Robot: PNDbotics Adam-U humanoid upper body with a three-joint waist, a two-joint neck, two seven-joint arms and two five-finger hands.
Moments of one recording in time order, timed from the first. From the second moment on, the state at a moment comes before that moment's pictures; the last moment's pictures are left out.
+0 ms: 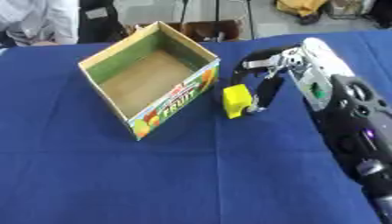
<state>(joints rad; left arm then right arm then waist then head) -0.14 0.07 0.27 -1.98 -0.13 -0.23 0.08 -1.13 -0.42 0.22 -1.03 0.90 -0.23 0.90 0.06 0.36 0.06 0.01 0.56</state>
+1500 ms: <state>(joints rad) -0.14 0.07 0.27 -1.98 -0.13 -0.23 0.08 -1.13 -0.39 0.20 -1.05 0.86 -0.09 0.77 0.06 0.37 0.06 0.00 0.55</state>
